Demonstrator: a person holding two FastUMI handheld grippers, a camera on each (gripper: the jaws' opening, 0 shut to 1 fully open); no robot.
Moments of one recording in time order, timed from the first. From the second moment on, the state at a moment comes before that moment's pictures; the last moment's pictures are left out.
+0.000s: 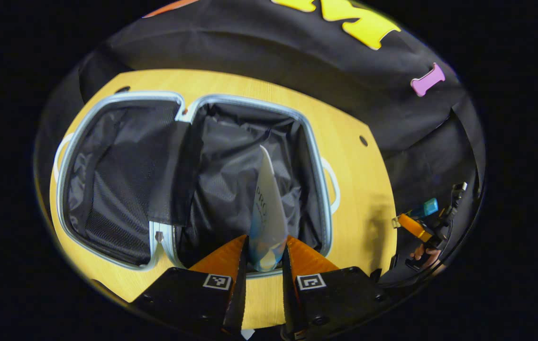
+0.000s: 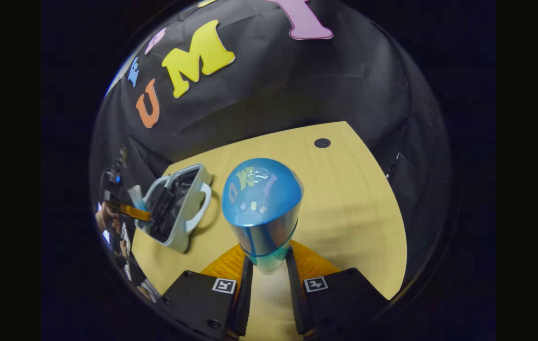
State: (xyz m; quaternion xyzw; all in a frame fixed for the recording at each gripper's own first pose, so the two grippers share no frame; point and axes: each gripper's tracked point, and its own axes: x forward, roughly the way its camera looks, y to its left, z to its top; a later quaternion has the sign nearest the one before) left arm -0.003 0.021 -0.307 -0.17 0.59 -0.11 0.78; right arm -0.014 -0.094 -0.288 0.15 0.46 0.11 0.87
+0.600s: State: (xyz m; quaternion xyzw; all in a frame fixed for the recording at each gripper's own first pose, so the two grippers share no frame) left arm 0.009 -0.003 -0.372 -0.12 0.77 -0.12 0.61; right arm -0.067 -0.112 -0.220 0.19 0.43 0.08 0.88
